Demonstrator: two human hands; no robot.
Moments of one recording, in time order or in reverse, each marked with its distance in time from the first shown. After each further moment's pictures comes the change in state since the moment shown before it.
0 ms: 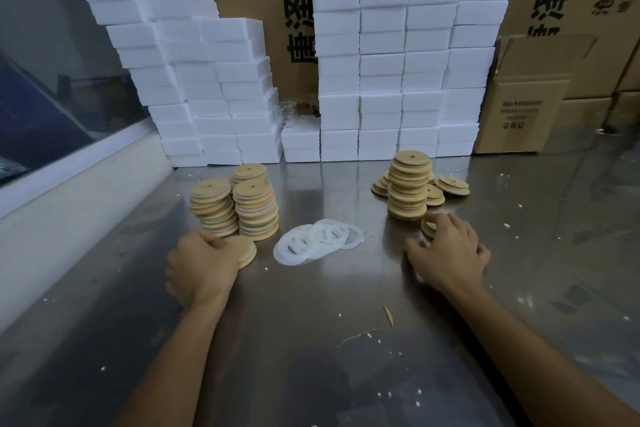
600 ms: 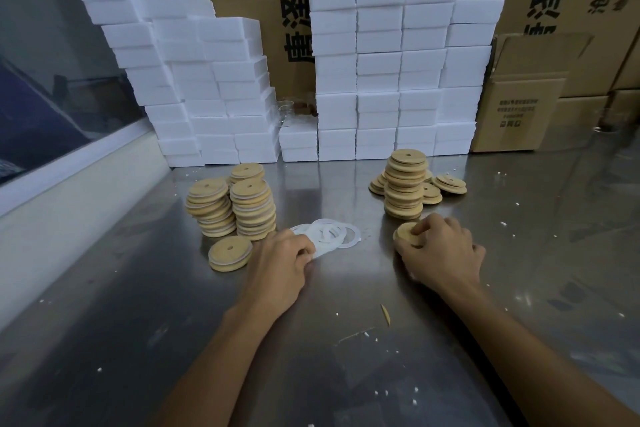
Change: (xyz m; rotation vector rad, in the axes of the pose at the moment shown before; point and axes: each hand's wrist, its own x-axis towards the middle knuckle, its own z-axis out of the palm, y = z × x) left_hand -0.050 0.021 0.021 0.069 -0.494 0.860; right_hand -0.002 -0.002 0.001 -0.042 0.022 -0.024
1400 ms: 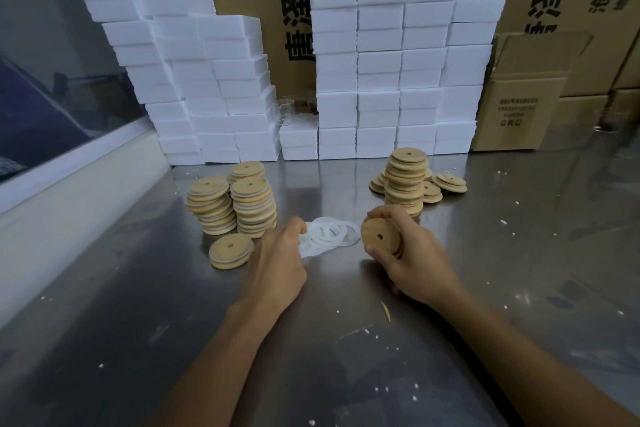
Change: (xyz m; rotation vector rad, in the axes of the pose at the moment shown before) left_hand 0.000 0.003 -0.001 0.015 0.027 -0.075; right_hand -0.015 -0.008 0.007 0.379 -0.144 -0.490
